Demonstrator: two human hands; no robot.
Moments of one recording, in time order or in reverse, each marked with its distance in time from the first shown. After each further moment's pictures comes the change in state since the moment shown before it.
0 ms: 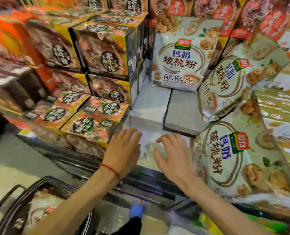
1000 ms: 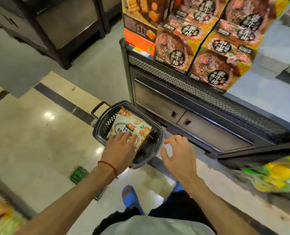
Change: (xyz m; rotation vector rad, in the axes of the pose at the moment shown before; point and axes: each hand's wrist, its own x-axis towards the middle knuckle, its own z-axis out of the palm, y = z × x) left_hand -0.456 -0.221 -0.095 0.057 -0.501 -0.394; right_hand -0.228 -0.385 0.135 0.212 -0.413 0.044
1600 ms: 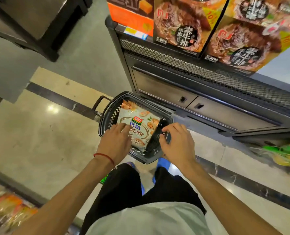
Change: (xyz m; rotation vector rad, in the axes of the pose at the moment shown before) left_hand 0.088 -0.087 0.026 -0.055 -0.079 0.071; right_hand 0.082 -0.022 0.069 0.097 -0.068 0.231
